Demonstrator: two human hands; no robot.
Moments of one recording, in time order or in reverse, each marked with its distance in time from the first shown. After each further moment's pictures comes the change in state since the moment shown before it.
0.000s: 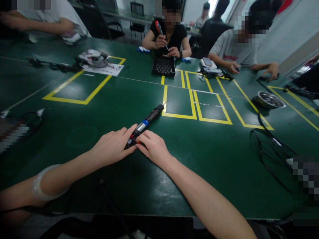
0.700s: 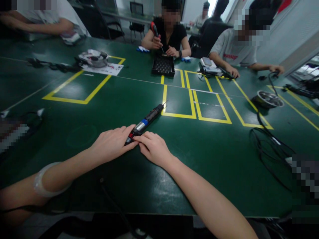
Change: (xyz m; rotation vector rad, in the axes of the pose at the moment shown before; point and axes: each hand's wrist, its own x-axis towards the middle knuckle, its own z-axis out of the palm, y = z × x) left_hand 0.005 -0.003 -0.003 -0.019 0.006 -0.032; right_hand -0.005 -0.002 -0.006 -0.012 -0.023 -0.021
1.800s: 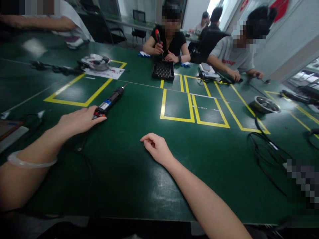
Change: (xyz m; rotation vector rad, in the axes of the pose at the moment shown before) left_hand 0.036 -0.138 -0.014 -0.050 -0.100 -0.444; right_hand 0.000 0.014 -0.007 0.425 0.068 0.308
